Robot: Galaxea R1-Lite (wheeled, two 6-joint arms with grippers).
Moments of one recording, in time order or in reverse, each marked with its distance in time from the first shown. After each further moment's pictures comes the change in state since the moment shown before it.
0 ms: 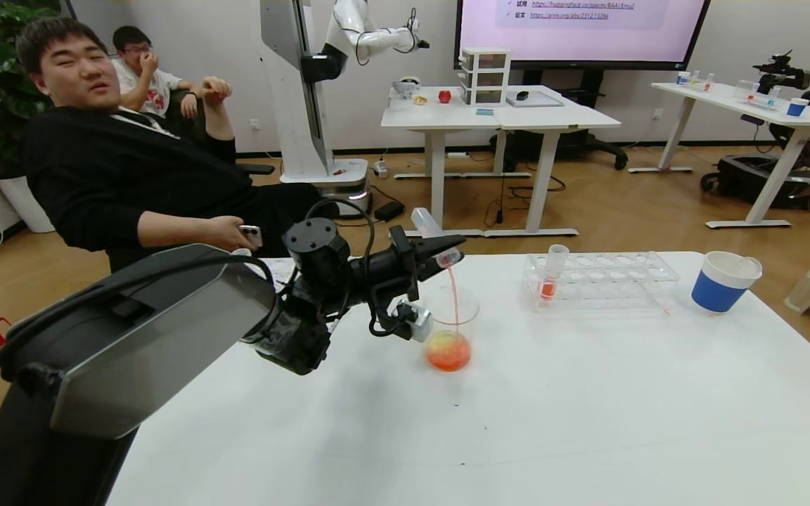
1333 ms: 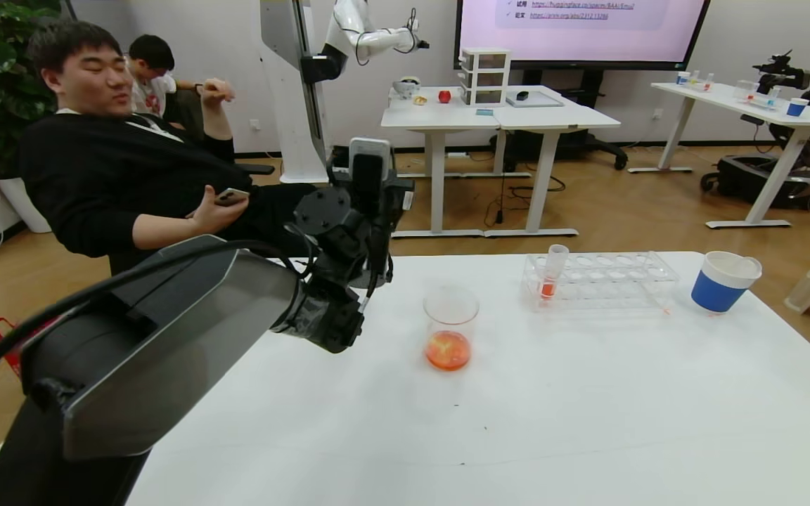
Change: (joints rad) left arm -0.085 0.001 -0.210 -0.106 1.196 -1.249; right arm 0.000 0.000 0.000 0.000 0.000 0.000
